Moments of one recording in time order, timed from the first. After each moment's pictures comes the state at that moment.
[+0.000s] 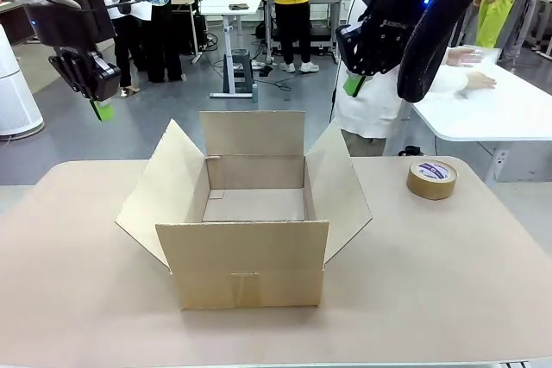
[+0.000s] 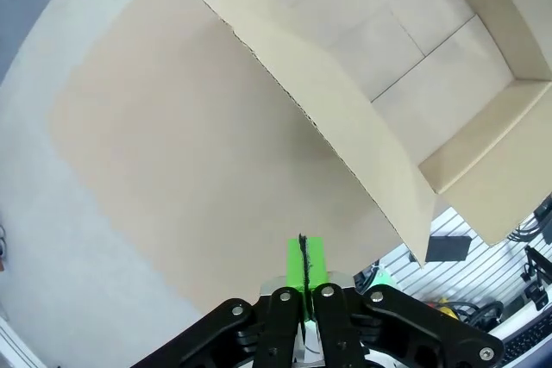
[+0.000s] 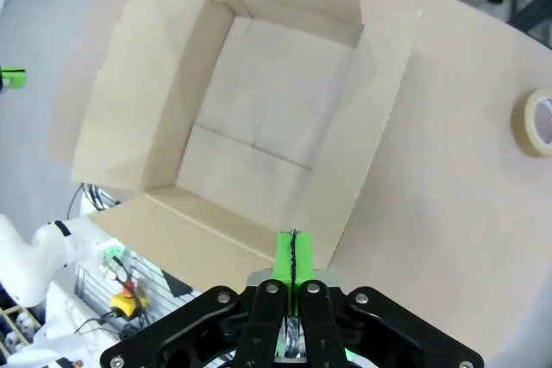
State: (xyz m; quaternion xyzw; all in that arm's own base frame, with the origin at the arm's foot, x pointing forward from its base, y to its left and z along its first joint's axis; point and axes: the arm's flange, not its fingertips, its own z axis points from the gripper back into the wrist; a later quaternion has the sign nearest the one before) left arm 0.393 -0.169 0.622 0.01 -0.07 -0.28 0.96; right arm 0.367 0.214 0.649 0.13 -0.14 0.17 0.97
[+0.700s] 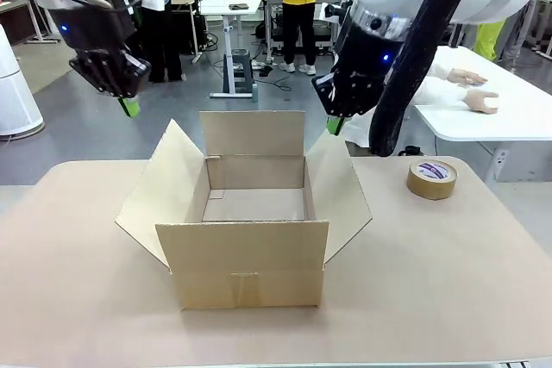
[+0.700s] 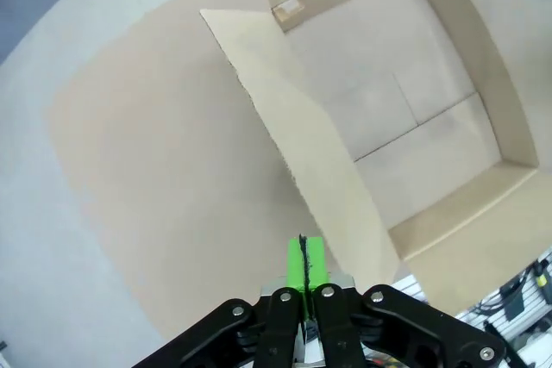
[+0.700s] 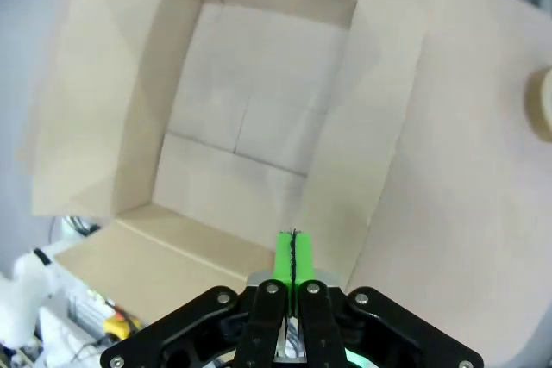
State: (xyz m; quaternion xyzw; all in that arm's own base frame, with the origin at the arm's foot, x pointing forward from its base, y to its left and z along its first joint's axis) left arm 0.391 -0.203 0.617 -0.01 -0.13 -0.18 0.98; right arm 0.384 0.247 0.577 0.11 -0.13 0.13 0.98
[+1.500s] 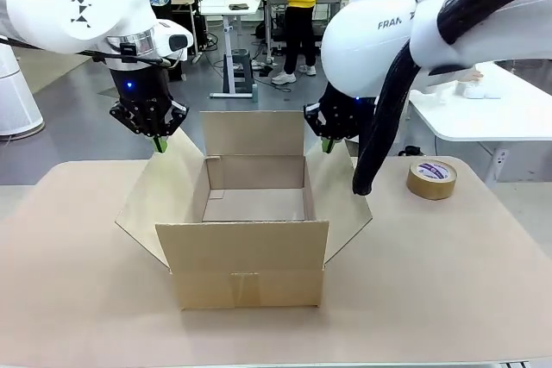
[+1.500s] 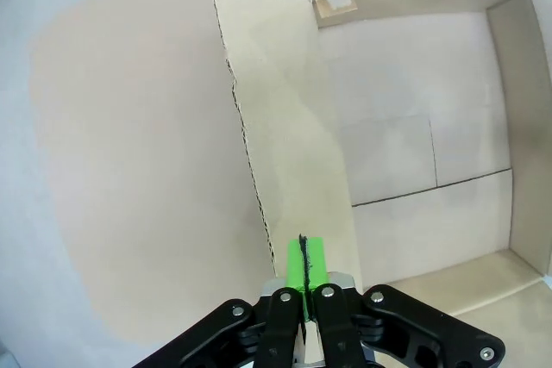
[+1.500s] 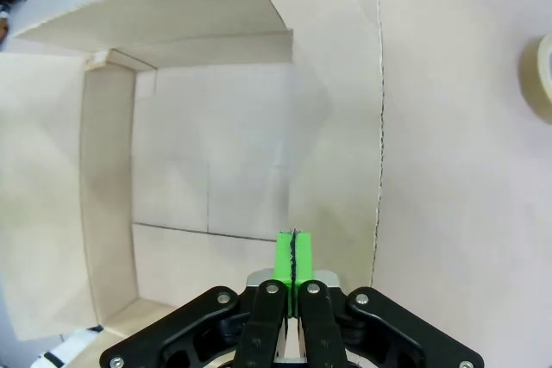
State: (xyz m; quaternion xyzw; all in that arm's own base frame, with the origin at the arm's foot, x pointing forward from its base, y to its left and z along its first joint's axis) left arm 0.429 -0.237 0.535 0.01 -0.10 -0.04 0.99; right arm 0.424 0.258 0.504 0.08 -0.15 0.01 0.99
